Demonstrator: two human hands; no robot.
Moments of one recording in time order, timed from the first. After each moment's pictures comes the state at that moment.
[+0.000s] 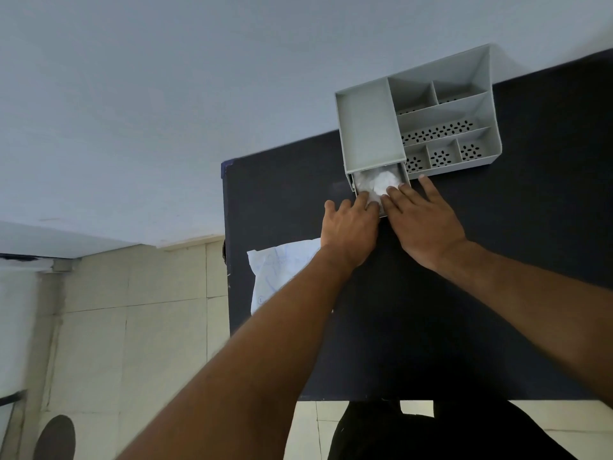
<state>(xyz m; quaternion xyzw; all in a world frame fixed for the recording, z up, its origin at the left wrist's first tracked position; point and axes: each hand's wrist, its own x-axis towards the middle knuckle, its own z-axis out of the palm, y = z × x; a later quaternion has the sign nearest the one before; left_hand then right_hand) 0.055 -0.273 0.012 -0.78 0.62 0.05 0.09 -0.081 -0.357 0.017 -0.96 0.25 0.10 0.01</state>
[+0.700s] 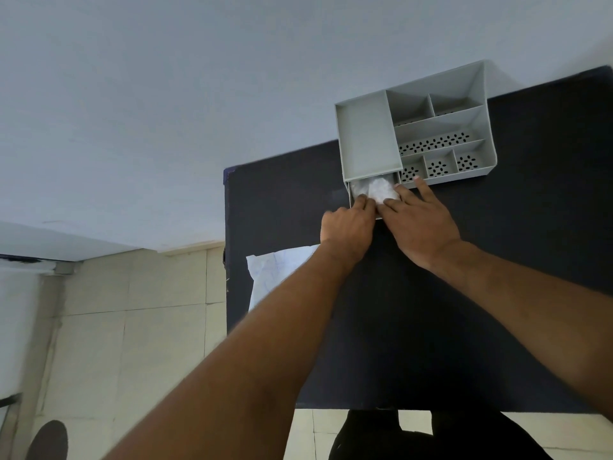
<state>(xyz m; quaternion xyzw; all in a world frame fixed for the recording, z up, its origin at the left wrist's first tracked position) 0.061 -0.283 0.029 -0.78 0.60 0.10 0.12 -0.068 -0.361 0.023 -0.96 0.25 0.09 0.04</state>
